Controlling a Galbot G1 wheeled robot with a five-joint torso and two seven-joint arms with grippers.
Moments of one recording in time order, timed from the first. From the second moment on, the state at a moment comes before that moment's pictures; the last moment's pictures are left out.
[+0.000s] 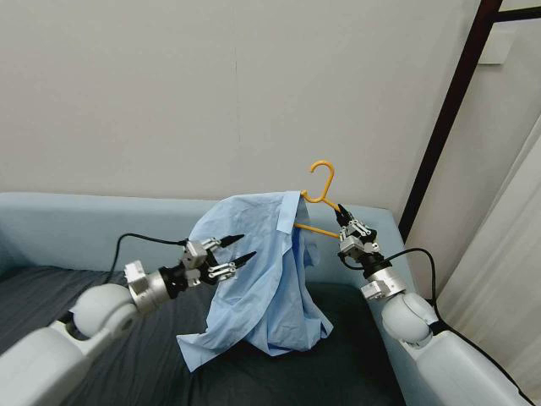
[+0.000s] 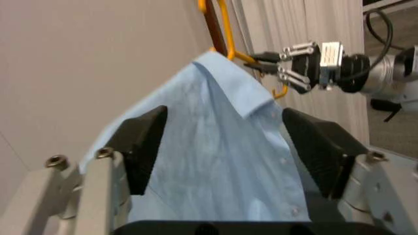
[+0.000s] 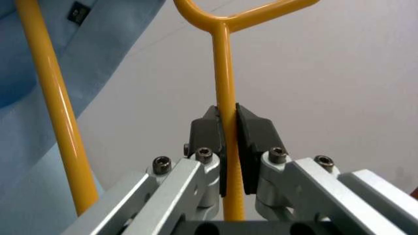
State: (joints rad) left arm 0.69 -0.53 -0.12 -1.79 -0.84 -0.15 0.57; right arm -0.70 0.98 0.03 1.60 -0.47 0.19 0.31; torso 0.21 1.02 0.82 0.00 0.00
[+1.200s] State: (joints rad) left arm -0.20 -0.91 0.47 -0.98 -0.63 0.00 1.31; right arm -0.75 0.99 0.04 1.61 -0.56 0.21 0.30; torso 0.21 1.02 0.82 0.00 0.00
